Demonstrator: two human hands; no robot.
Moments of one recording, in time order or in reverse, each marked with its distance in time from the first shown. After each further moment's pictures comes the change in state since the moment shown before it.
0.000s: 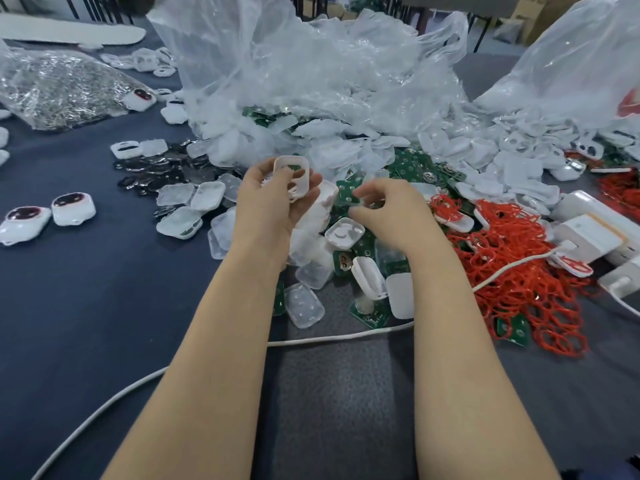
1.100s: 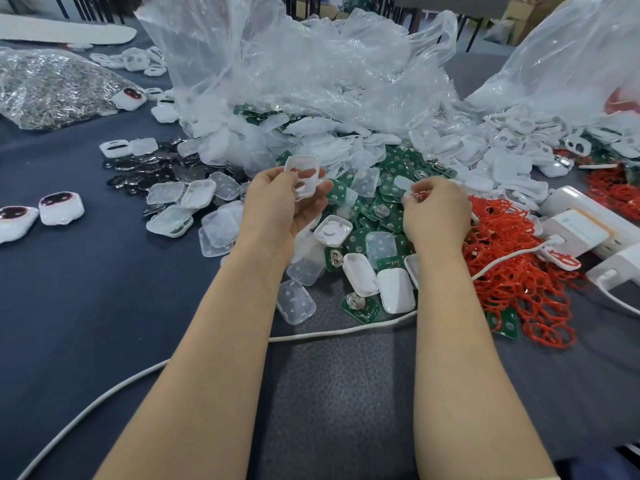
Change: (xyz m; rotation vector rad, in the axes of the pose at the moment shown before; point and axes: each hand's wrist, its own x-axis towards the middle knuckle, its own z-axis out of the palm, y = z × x) left_hand -0.007 -0.006 0.011 0.071 -0.044 -0.097; right_hand 0.002 0.032 -0.012 -0.121 0.439 0.366
